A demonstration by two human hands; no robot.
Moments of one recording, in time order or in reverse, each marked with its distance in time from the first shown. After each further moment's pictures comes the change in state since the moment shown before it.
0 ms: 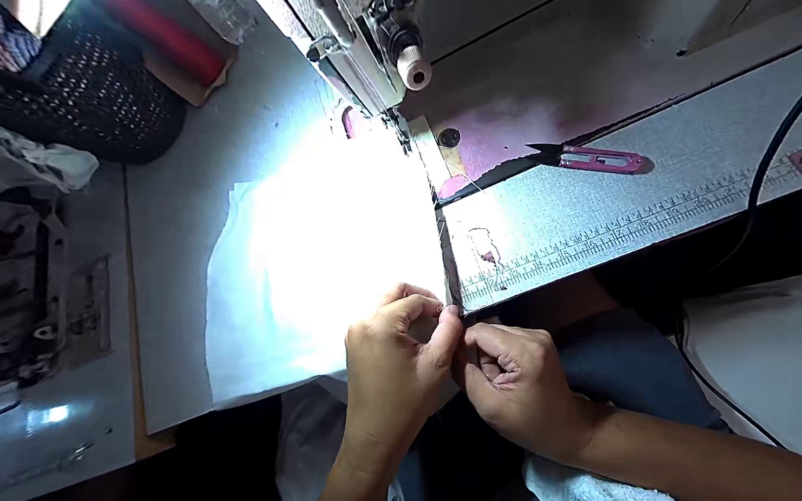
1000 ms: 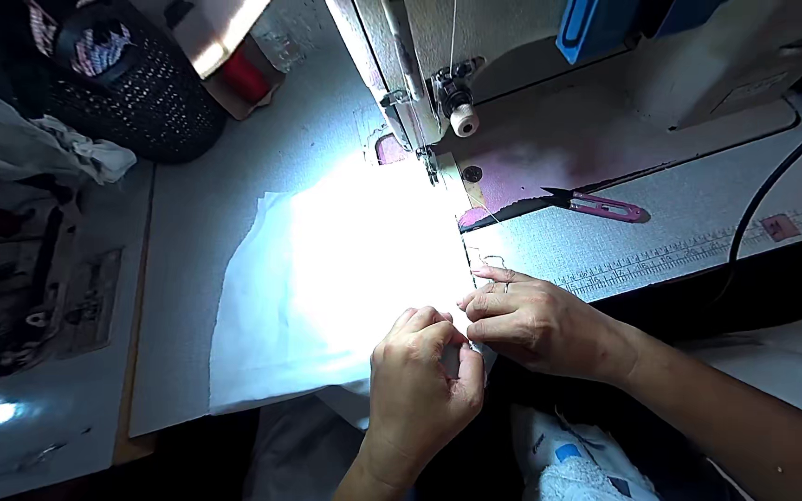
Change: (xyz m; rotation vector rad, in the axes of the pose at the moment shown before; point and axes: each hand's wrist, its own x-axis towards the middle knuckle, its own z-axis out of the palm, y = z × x) left_hand -0.005 -0.009 0.009 0.154 0.049 0.200; right_hand 0.090 0.036 -0.051 -0.207 -0.598 -0.703
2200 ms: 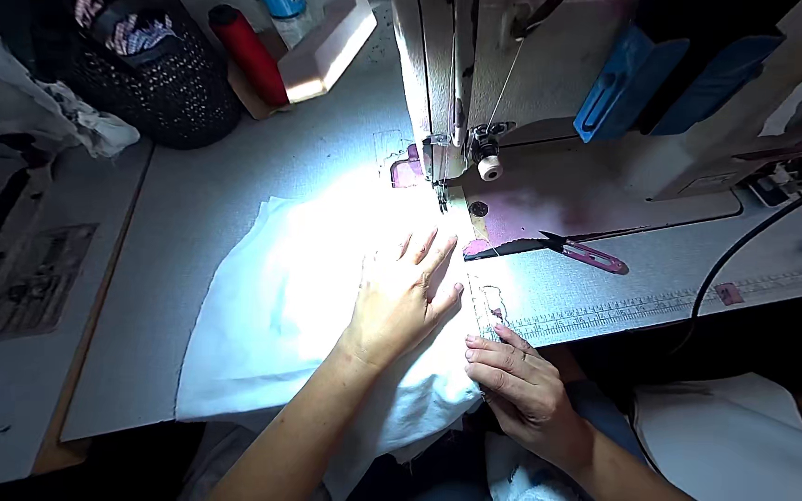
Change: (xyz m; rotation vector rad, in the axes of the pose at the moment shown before) left_hand 0.084 -0.062 0.015 0.278 -0.185 0.127; right_hand -0.034 -0.032 0.050 -0.032 0.410 0.194
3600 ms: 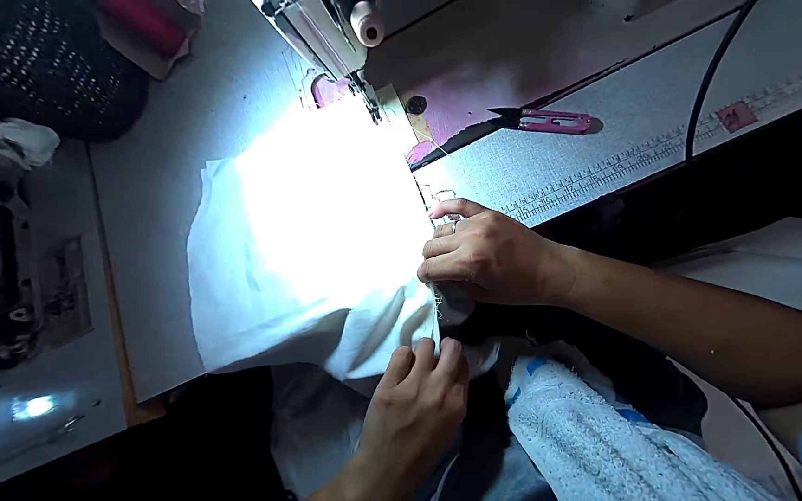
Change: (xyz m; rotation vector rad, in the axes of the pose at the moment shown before) left_hand -0.152 0.109 -0.029 0.423 -0.113 0.412; right_hand 0.052 0.014 -0.027 -0.055 -0.359 -0.238
